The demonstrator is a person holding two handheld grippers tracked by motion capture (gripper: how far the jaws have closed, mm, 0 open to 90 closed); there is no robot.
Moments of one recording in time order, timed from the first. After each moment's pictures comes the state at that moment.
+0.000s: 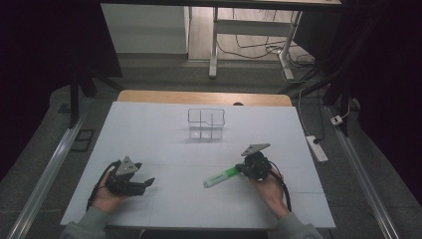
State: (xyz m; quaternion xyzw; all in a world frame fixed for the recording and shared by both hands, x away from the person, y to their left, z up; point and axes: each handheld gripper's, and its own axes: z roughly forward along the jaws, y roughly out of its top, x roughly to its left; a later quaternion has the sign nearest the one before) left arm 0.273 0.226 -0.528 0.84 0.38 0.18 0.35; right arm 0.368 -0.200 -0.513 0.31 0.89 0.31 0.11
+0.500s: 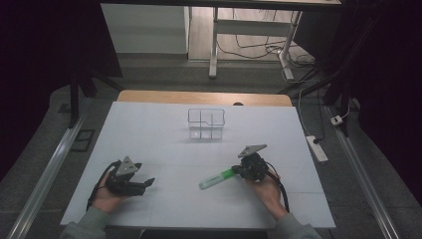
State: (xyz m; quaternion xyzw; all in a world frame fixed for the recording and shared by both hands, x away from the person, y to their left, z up) left arm 0.272 0.226 -0.528 0.84 0.38 0.18 0.35; right arm 0.364 -0.190 -0.514 0.29 0.90 0.32 0.09
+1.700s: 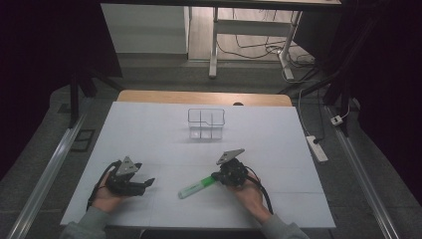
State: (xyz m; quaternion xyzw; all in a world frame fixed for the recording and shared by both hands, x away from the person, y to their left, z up) left arm 0.273 0.226 -0.528 0.84 0.38 0.18 0.35; right arm 0.346 -0.132 -0.520 0.23 0.91 0.33 0.06
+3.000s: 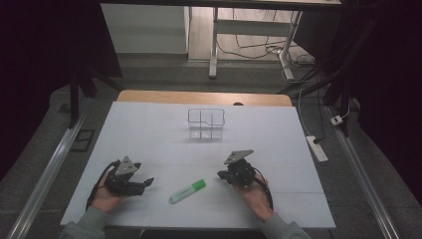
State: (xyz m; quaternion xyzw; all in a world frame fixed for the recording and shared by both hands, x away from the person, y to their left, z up) left arm 0.273 0.228 -0.528 0.84 0.38 0.18 0.35; right arm 0.342 -0.155 -0.512 0.25 0.90 0.34 0.08
